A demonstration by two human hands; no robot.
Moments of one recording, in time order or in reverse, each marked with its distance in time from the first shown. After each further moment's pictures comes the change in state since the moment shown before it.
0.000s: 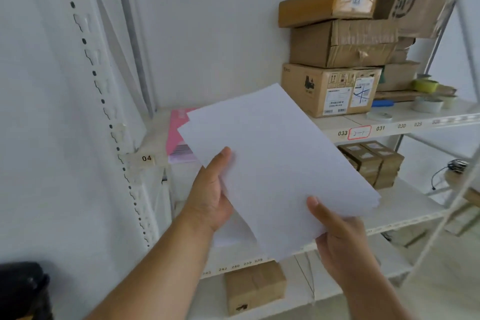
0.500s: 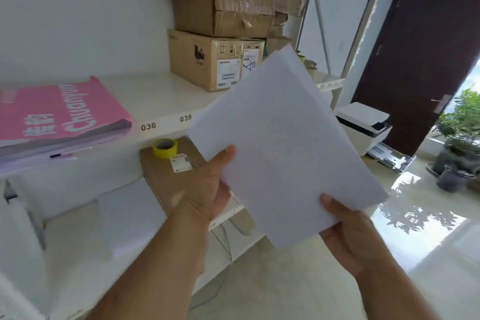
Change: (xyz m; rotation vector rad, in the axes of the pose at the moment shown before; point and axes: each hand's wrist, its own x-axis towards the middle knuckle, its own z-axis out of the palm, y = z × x) left_hand 0.042 -0.162 0.080 -0.111 -0.336 -0.298; right_hand -0.048 -0.083 -0.145 -0.084 0.372 -0.122
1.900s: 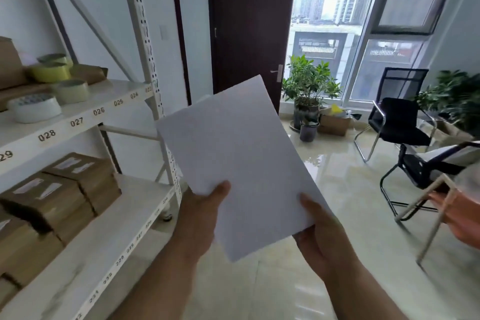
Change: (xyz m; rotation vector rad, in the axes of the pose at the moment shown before) left_hand 0.284 -0.442 0.272 0.337 -0.186 -0.325; right_hand 0.219 -0.195 -0.394 0.179 0.504 -0.206
